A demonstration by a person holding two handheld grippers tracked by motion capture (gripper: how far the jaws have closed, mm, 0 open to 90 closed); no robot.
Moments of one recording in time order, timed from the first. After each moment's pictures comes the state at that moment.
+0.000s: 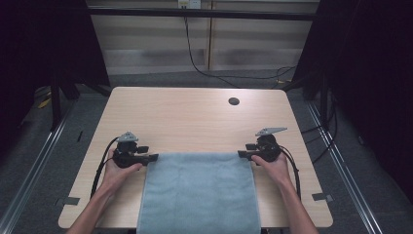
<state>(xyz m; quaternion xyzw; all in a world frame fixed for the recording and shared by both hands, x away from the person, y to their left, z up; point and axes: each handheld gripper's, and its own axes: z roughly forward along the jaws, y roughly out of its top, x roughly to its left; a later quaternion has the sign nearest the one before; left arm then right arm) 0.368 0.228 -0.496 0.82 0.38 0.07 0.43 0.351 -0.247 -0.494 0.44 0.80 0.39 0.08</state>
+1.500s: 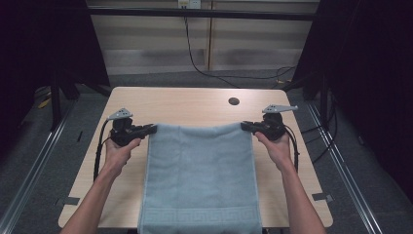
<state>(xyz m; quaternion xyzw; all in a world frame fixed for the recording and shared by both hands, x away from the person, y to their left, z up) 0.401 0.224 -0.426 0.76 0.37 0.09 0.52 0.377 -0.249 -0.417 0.41 0.76 0.48 0.14</state>
